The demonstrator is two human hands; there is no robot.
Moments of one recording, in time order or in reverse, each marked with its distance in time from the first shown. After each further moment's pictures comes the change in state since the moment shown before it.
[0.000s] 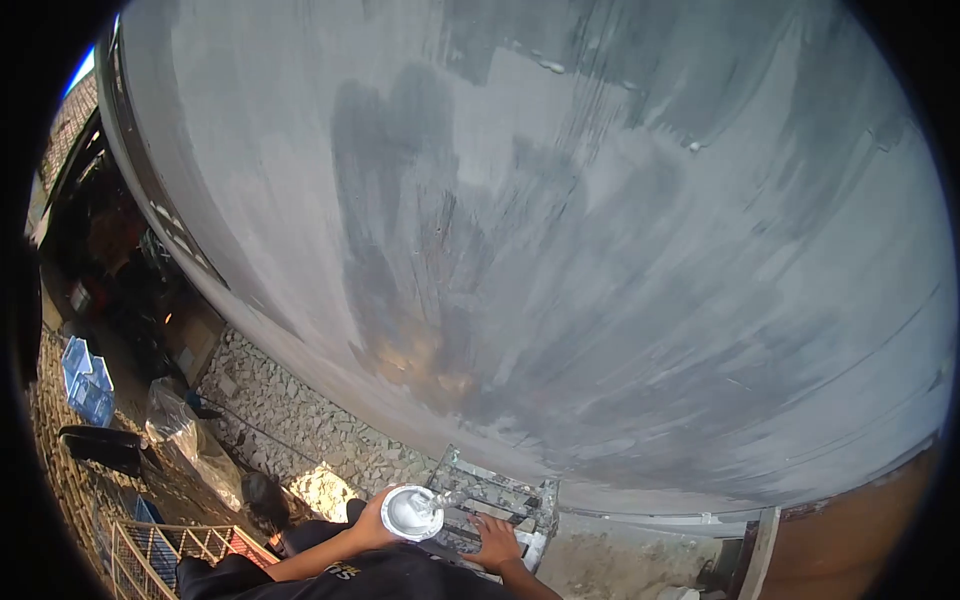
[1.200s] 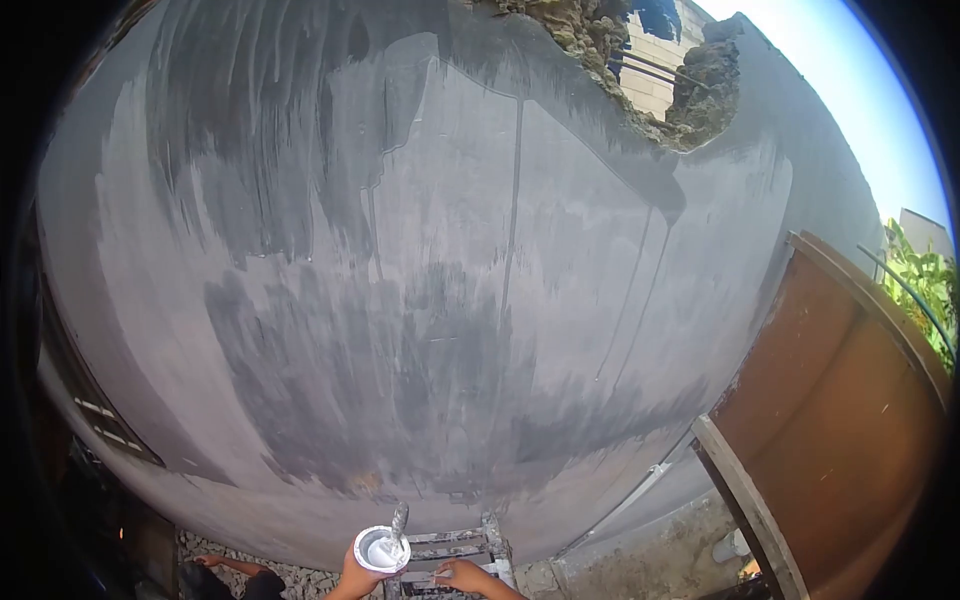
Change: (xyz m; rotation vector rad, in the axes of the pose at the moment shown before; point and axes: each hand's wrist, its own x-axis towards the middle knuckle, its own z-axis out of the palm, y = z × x) left_hand 0.045 0.039 0.040 -0.096 -0.058 0.160; right_hand 0.007 0.021 0.009 0.478 0.148 0.052
